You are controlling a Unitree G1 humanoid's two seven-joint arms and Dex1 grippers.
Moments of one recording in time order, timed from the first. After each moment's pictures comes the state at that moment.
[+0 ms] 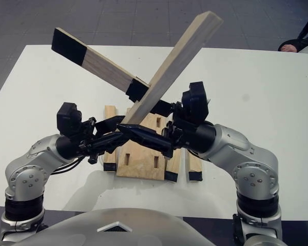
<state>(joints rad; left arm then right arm) 0.04 0.38 -0.01 -0.57 -1.02 0.69 -0.84 -0.10 -0.51 -0.02 -0.68 1.30 0.74 0.53</state>
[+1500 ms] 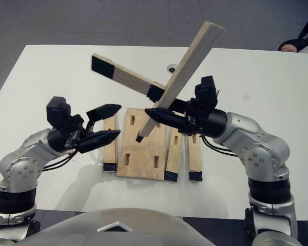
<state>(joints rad) -0.03 0.48 0.05 -0.38 -0.98 0.58 -0.93 -0.20 -0.64 -0.02 -0.34 1.03 0.64 0.81</state>
